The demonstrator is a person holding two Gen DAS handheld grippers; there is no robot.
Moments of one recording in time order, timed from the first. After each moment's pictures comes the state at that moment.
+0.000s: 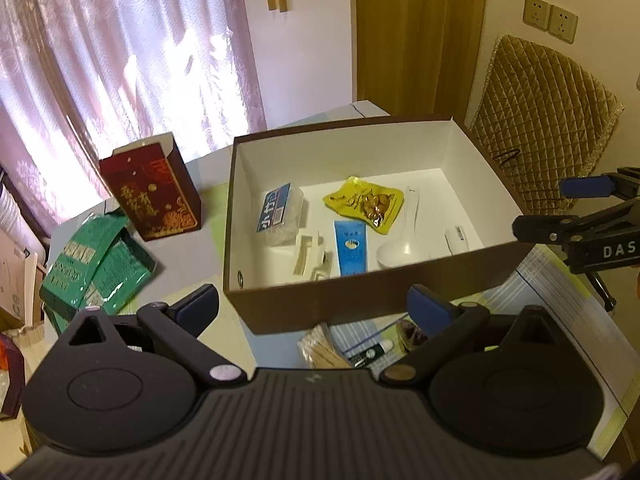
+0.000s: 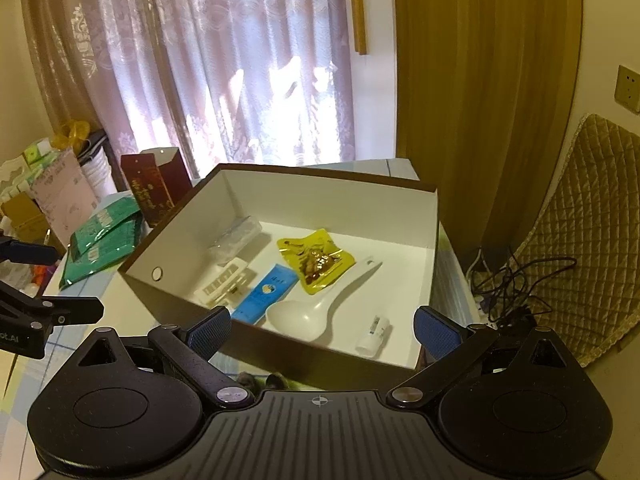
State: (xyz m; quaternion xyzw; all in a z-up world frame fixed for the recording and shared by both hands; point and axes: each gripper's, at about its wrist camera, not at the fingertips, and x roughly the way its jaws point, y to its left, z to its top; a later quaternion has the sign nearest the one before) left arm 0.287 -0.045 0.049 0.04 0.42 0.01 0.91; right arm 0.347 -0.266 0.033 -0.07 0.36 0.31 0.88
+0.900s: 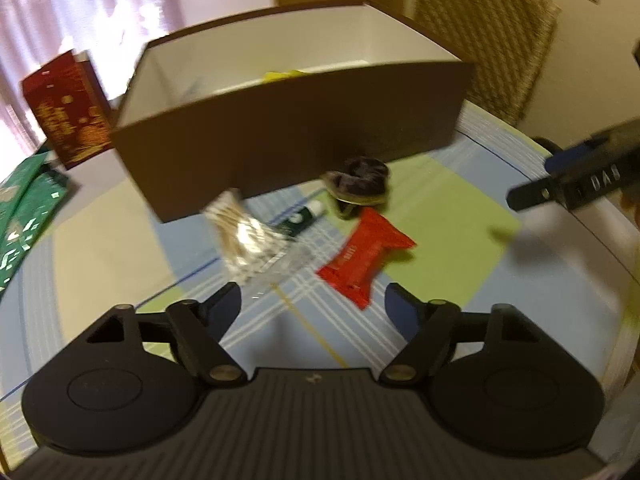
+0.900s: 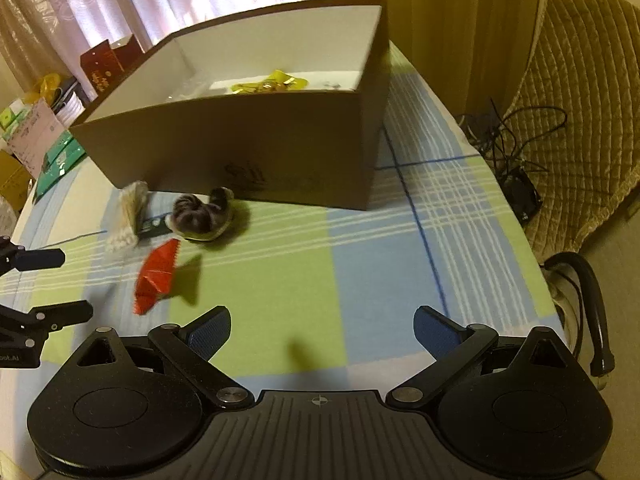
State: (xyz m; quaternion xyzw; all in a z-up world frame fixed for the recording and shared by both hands) left arm 0.215 -0.087 -0.078 0.08 0.45 -0.09 0.89; right arm 0.313 -0.341 -0.087 -0.05 0.49 0.27 0.83
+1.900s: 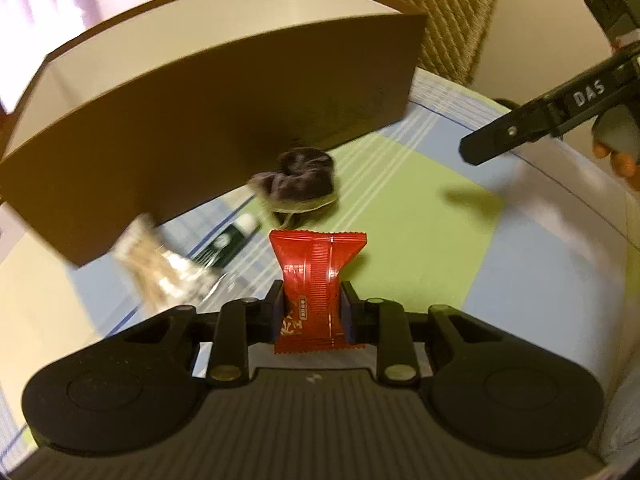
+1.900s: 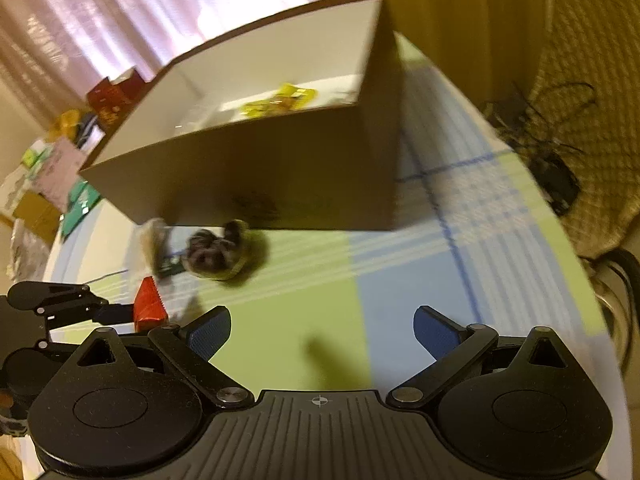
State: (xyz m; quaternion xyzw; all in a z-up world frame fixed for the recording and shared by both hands) left arm 0.253 -0.099 -0.108 0.10 0.46 -0.17 0.86; right arm 0.346 -0.334 -0.092 0.03 0.50 0.31 0.81
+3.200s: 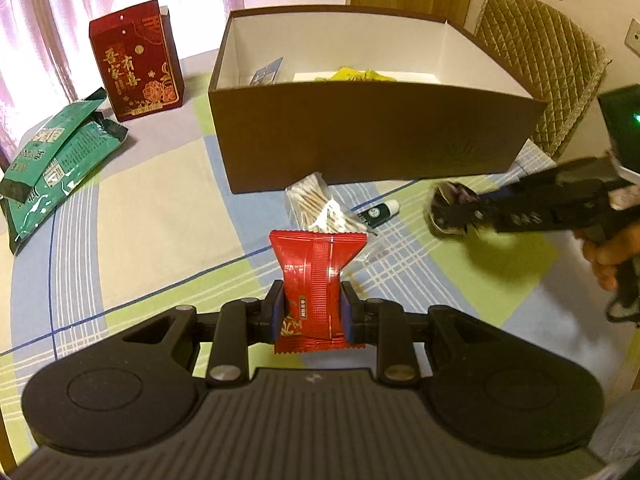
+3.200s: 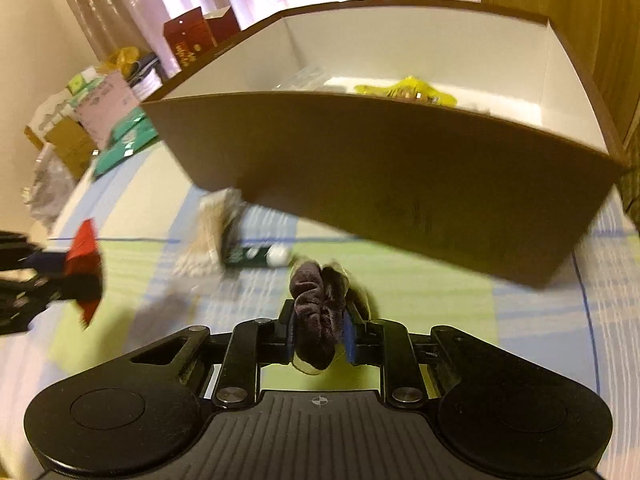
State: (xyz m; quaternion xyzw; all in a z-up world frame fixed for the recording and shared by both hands) left arm 0.213 -0.020 -0.064 0.00 0.46 -0.03 0.89; right arm 0.326 -0.241 -0.113 -0.05 0.47 0.40 0.79
